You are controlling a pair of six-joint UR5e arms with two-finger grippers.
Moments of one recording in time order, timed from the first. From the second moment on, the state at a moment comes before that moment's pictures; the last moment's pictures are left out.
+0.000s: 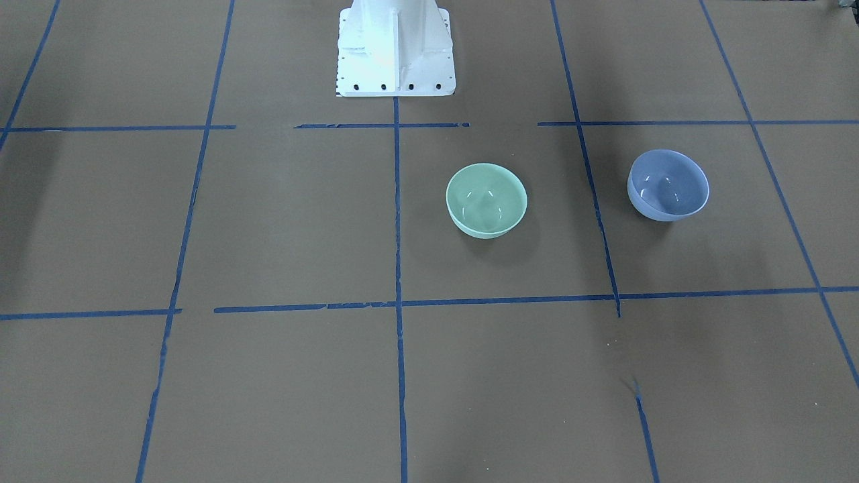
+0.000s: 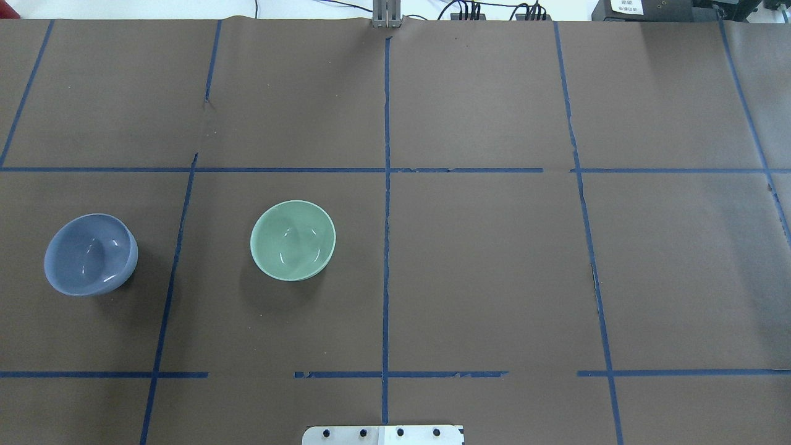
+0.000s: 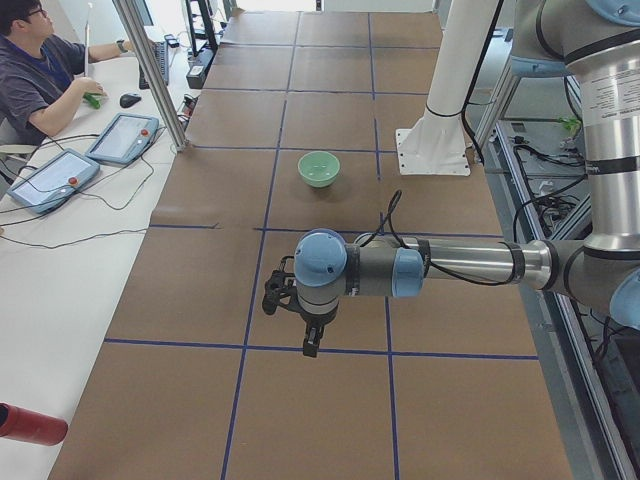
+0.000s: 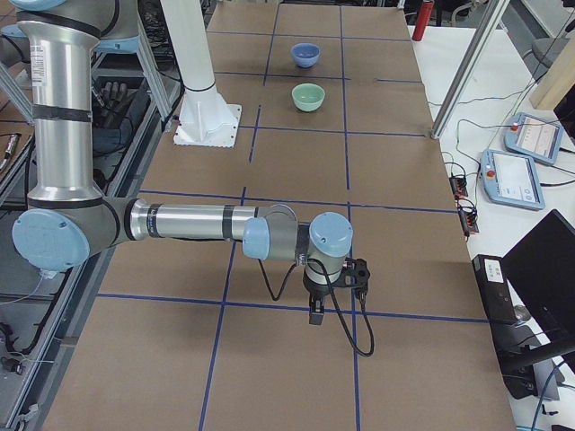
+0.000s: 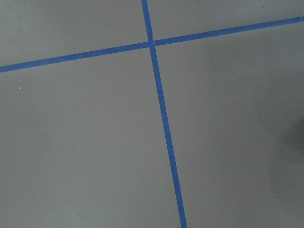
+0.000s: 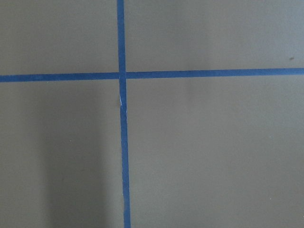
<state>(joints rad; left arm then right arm) -1.62 -1.35 -1.83 -1.55 -2.40 0.21 1.58 -1.62 1.64 -1.63 2.28 0.02</state>
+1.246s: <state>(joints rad) -1.43 -1.43 -1.84 -1.68 -2.38 -0.11 1.58 -1.62 1.64 -1.63 2.28 0.02</state>
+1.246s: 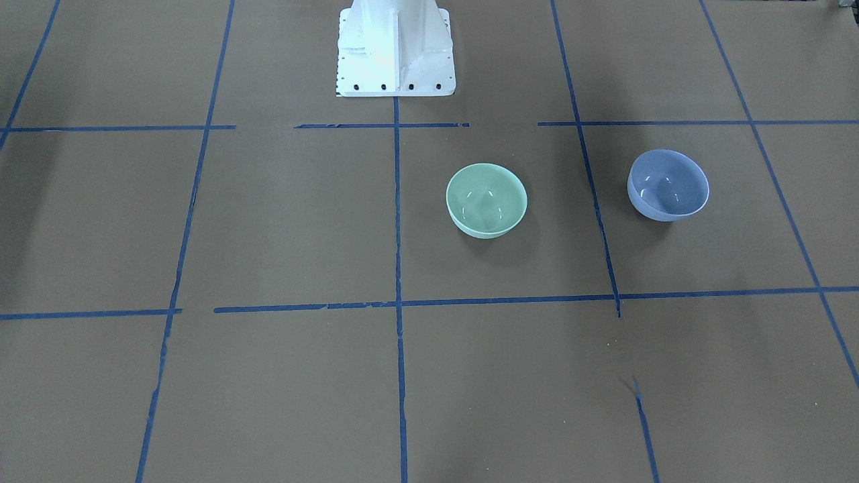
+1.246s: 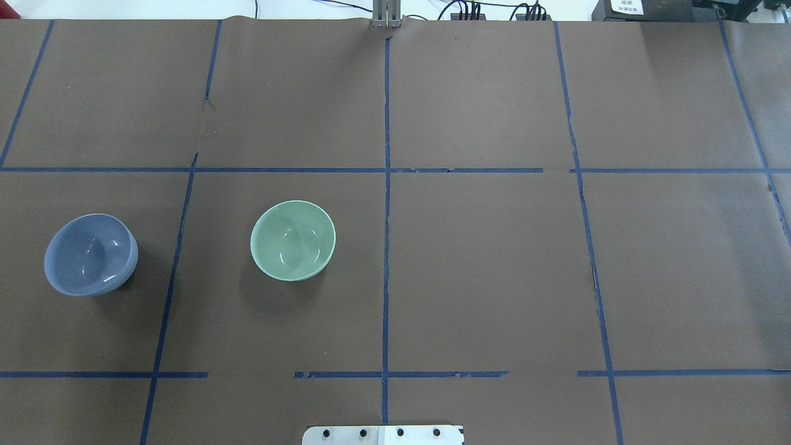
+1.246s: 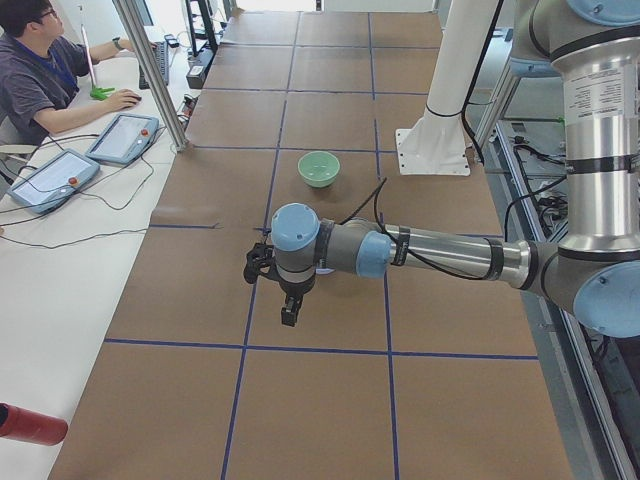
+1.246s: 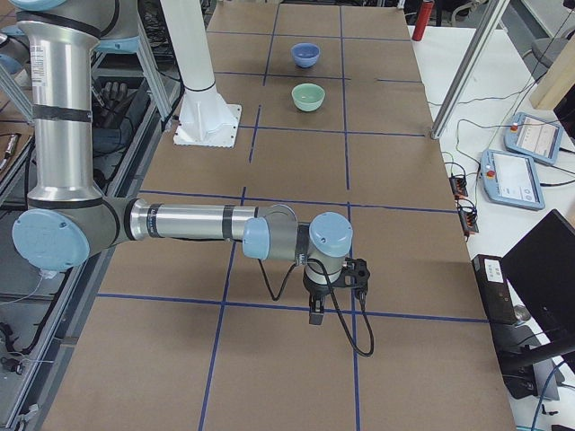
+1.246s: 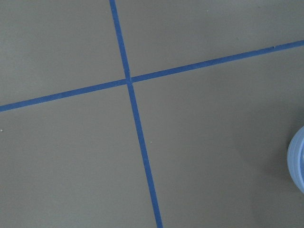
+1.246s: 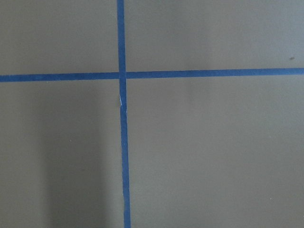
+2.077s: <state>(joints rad) -0.98 -1.41 -1.81 -2.15 -2.19 -0.94 1.58 -1.62 1.64 -1.63 2.28 0.02</state>
